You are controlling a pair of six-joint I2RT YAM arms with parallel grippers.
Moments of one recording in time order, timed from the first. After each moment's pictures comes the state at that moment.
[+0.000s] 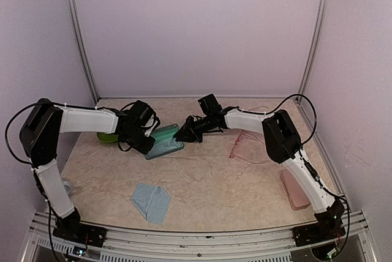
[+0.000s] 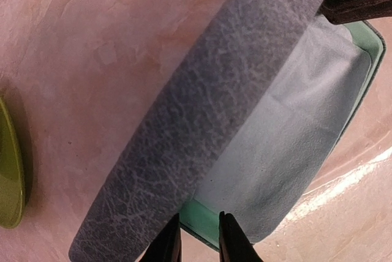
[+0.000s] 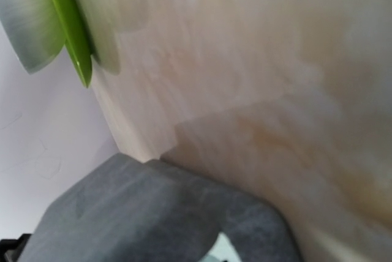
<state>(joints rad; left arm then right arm) -0.55 1.81 1.15 -0.46 -0.17 0.01 0.65 2.71 2.27 -0.29 -0.85 1.19</state>
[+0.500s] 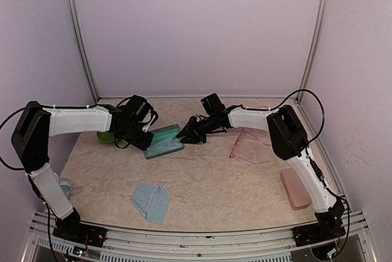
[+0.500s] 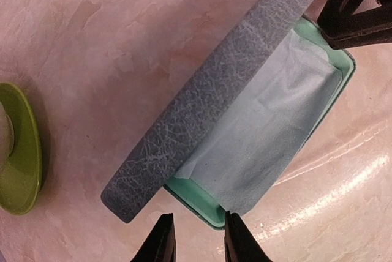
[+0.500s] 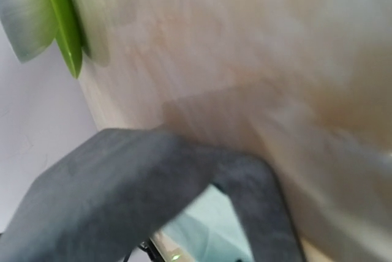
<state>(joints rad) -0.57 1.73 1.15 -0.49 -0.18 -0.03 0.65 2.60 2.11 -0.27 -0.82 1.14</state>
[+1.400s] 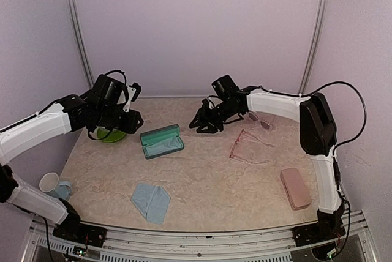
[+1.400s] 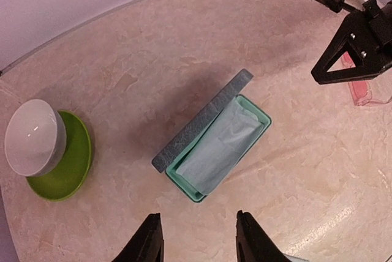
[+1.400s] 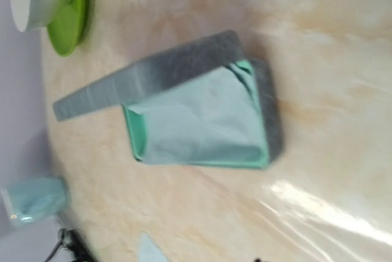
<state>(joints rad) -0.61 1.32 1.13 -0.57 -0.17 -0.13 0.65 2.24 1.88 -0.49 -0.58 0.83</state>
